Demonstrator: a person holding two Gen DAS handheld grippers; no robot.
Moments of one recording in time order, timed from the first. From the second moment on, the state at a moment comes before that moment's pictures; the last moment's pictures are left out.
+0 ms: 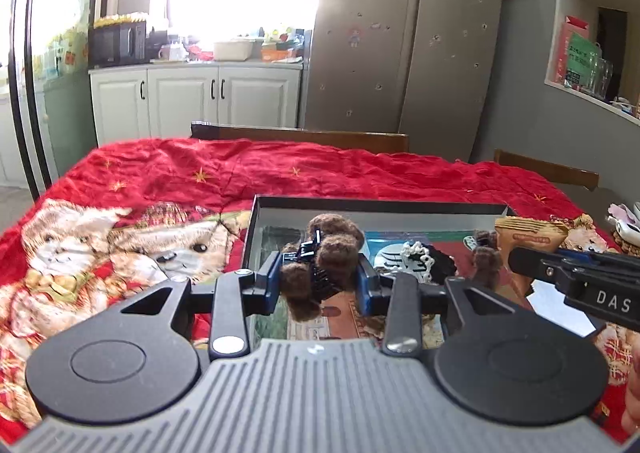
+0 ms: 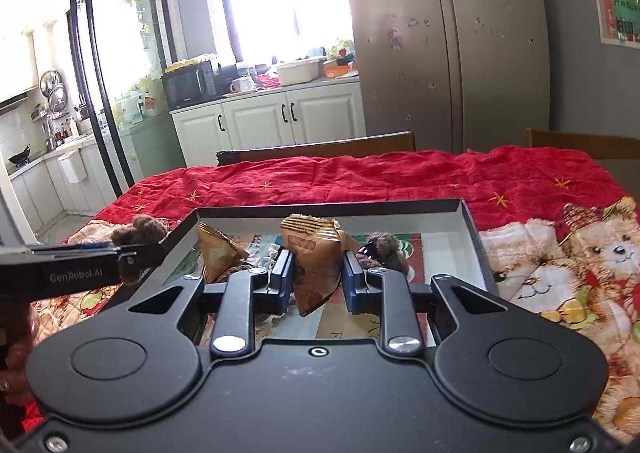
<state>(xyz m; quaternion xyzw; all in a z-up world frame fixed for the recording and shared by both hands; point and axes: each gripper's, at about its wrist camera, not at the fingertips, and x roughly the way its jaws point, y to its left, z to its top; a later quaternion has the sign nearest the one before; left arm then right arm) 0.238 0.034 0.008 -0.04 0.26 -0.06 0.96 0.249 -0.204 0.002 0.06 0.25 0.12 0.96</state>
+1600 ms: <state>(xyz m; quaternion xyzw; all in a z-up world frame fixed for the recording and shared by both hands) 0.266 0.023 -0.032 0.00 0.30 -0.05 0.95 0.279 -0.182 -0.049 0.03 0.28 0.11 0.95</state>
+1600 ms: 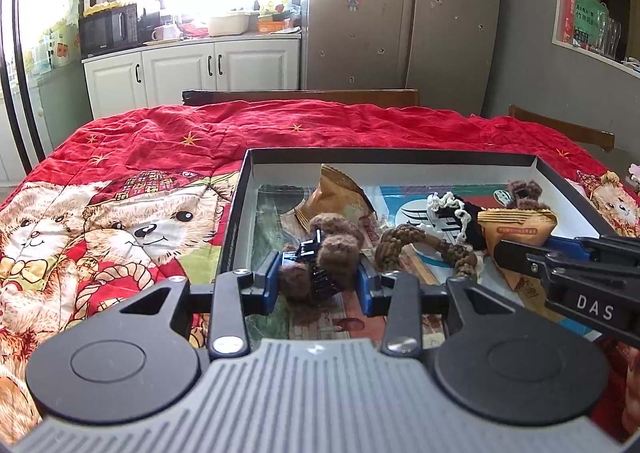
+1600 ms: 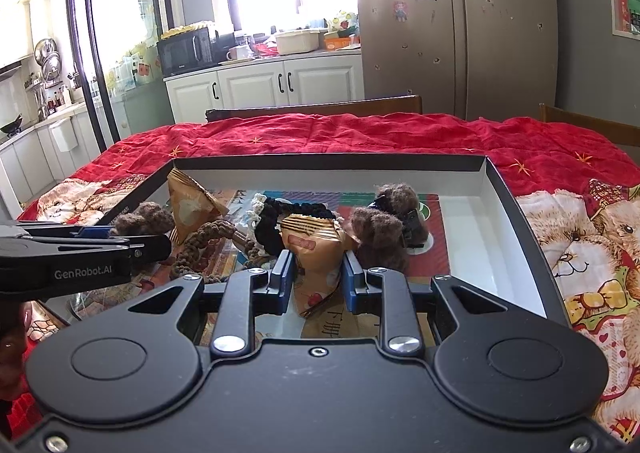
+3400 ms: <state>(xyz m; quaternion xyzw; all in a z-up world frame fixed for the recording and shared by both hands) 0.258 0.018 -0.031 0.00 0.29 -0.05 0.96 0.271 -0.184 -0.041 0.02 0.27 0.10 0.96</state>
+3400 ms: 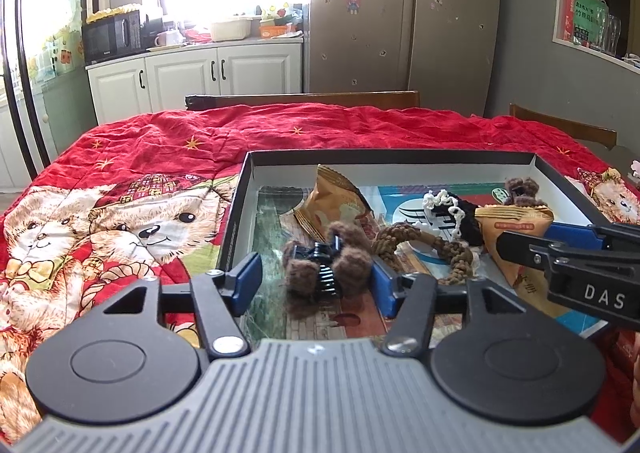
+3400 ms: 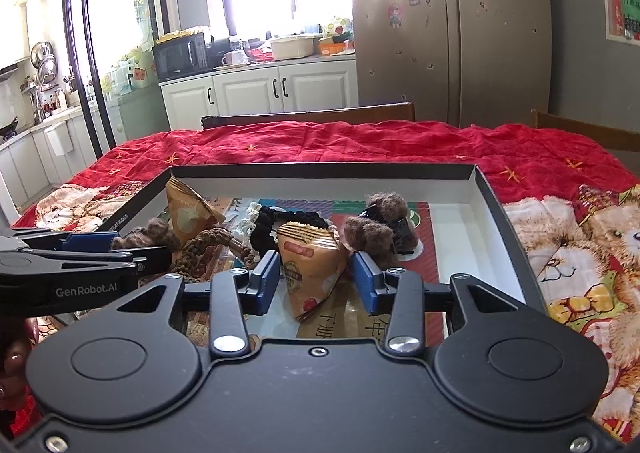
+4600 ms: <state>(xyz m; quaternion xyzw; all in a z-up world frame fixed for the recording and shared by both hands) 0.202 0.017 0.023 0.01 0.23 -0.04 0.97 0.217 -0.192 0.014 0.02 0.23 0.11 0.97</state>
